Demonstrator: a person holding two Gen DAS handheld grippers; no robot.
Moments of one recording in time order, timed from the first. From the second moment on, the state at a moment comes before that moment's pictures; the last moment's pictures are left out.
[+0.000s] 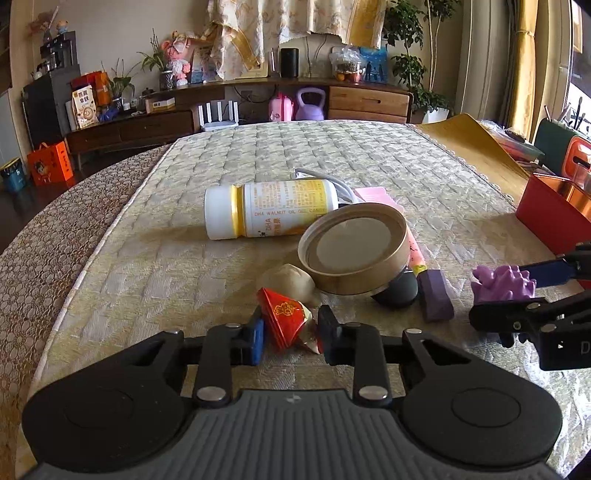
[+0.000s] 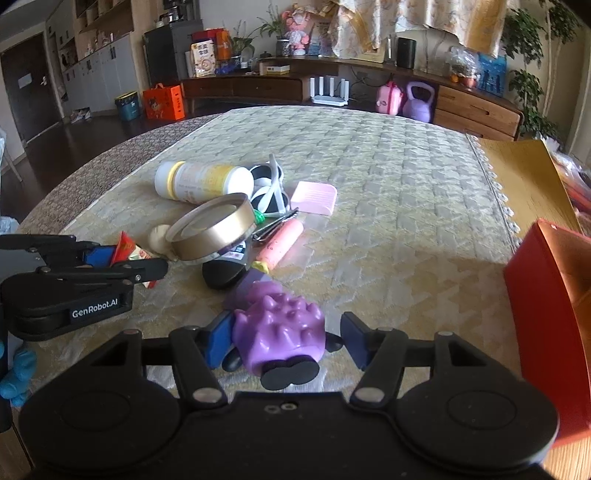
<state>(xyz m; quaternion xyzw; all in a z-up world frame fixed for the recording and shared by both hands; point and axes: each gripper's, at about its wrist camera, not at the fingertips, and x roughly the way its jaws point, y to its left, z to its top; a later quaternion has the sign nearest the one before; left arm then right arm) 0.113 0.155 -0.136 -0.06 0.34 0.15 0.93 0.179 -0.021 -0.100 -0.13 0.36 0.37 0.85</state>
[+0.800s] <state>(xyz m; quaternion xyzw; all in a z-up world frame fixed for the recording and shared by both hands) 0.099 0.087 -0.046 -0.07 0.30 0.04 0.95 0.155 -0.108 -0.016 -0.07 0.33 0.33 0.88</state>
